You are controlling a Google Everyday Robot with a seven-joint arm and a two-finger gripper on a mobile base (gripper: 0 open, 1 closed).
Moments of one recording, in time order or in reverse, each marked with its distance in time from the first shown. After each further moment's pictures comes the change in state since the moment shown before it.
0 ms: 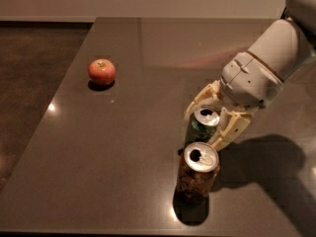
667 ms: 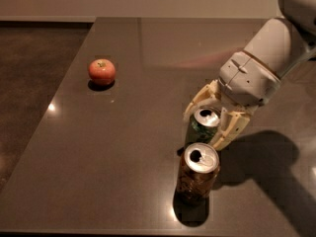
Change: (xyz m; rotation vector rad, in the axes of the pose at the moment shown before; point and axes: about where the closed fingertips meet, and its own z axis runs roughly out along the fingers) arm 0.004 0.002 0.001 -0.051 0.019 -0.076
